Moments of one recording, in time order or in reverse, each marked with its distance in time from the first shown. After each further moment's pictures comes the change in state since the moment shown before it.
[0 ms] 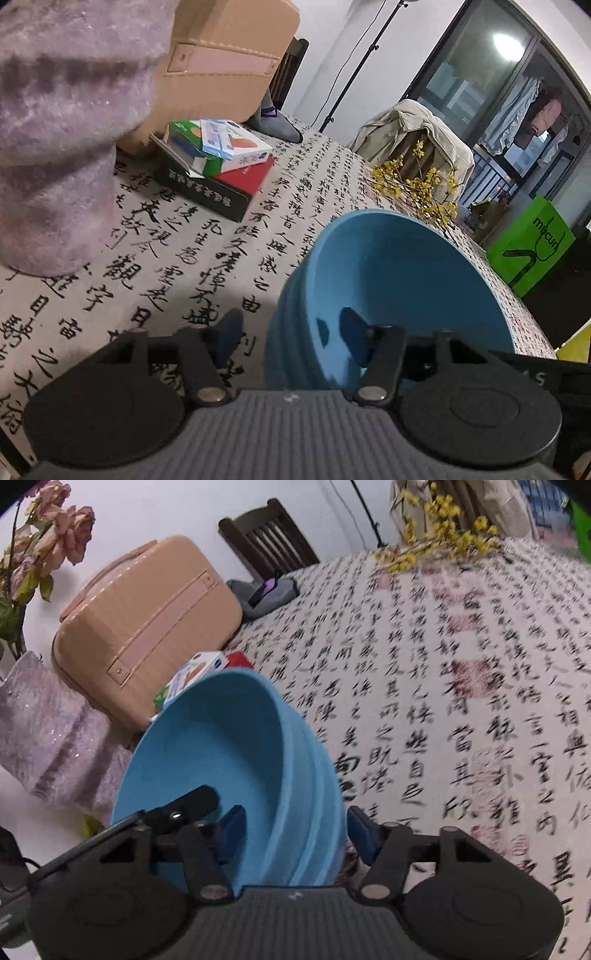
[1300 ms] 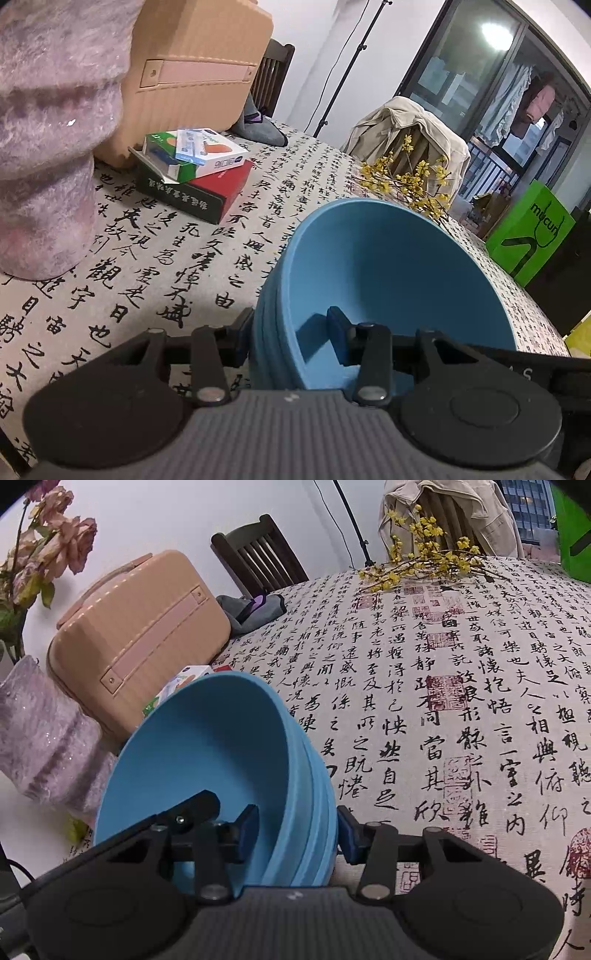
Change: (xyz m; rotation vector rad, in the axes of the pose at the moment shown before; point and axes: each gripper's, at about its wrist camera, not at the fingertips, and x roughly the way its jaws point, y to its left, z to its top) left arm -0.006 -0.032 -0.009 0.065 -0.031 0.030; right arm -0.023 -0.007 -0.007 -0.008 -0.066 -0.051
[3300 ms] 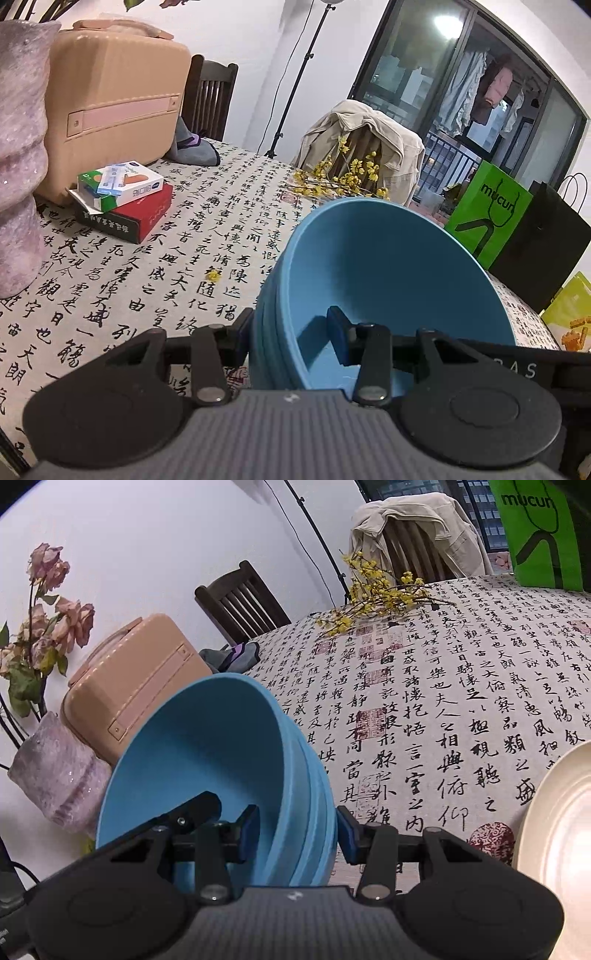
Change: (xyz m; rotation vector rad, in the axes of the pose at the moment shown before) left arm -0.026 -0.083 -0.017 0.122 -0.051 -0.064; right arm -0.080 -0.056 -0.008 0.066 -0.119 0.010
